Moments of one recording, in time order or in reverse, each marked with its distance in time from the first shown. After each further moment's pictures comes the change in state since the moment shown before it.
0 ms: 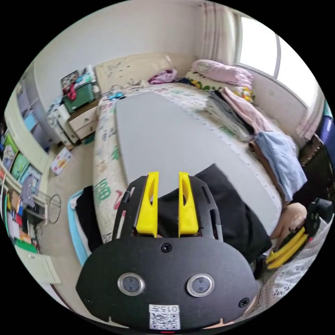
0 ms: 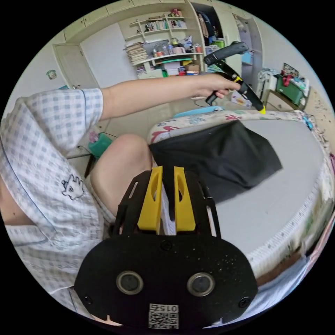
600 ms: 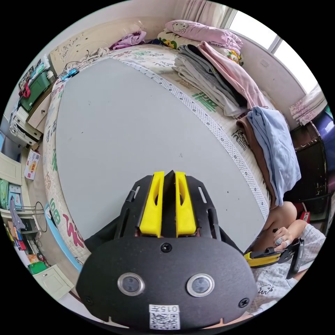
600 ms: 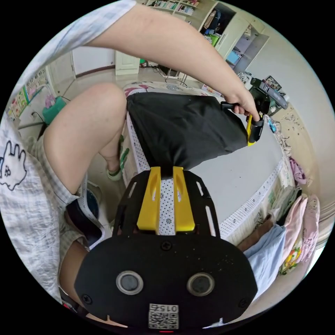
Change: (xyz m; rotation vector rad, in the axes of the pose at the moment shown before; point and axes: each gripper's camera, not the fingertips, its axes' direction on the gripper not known) left arm 0.118 -0.089 0.138 -0.321 0.153 0.082; right arm -0.054 0.063 0.070 -0.181 0.442 -0.074
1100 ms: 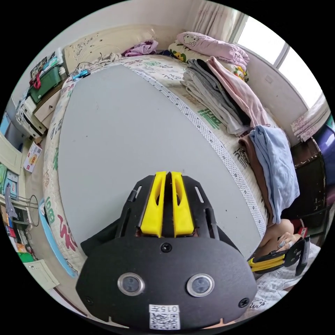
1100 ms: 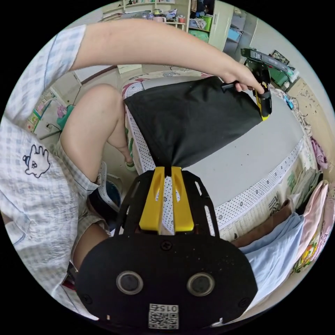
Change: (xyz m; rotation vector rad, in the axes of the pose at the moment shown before) left arm -0.017 0.015 -0.017 0.116 0.017 -0.090; right arm 0.057 0.028 -0.013 -0.101 -0.270 0.091
